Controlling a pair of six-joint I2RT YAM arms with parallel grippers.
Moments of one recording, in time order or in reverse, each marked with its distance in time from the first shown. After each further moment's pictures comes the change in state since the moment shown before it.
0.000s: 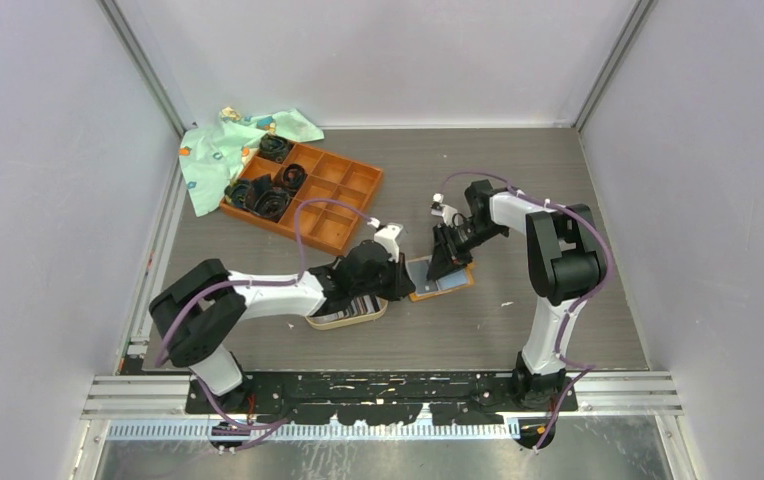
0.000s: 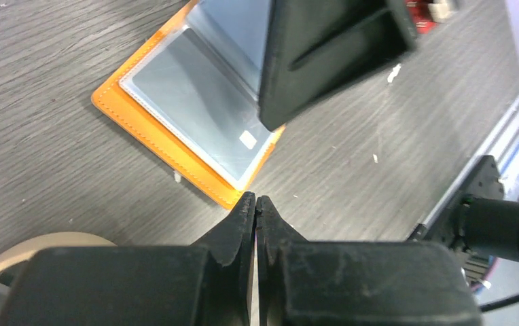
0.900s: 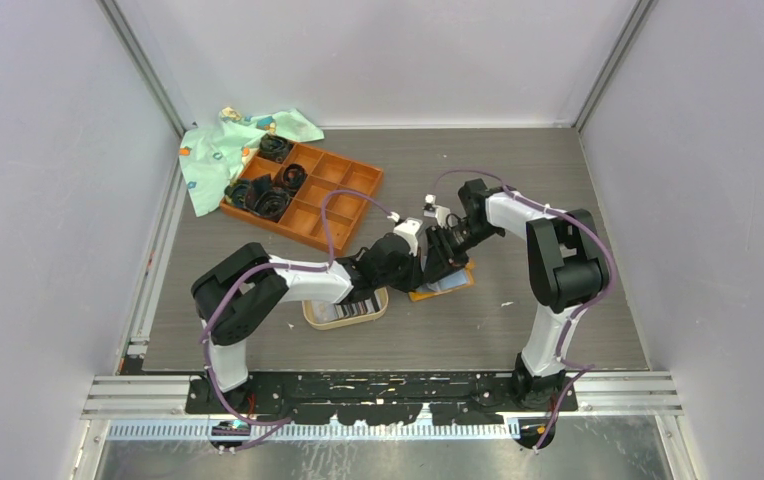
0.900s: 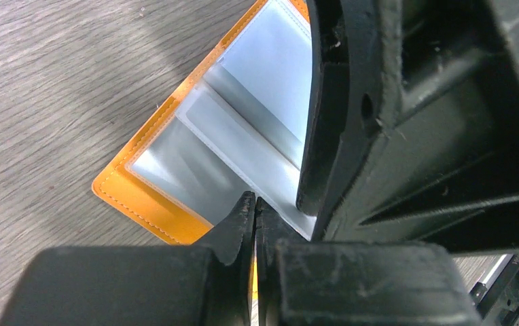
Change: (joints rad) left arm 0.002 0.203 0.171 0.001 -0.048 0.080; right arm 0.050 -0.055 -0.002 -0.025 0.035 -0.035
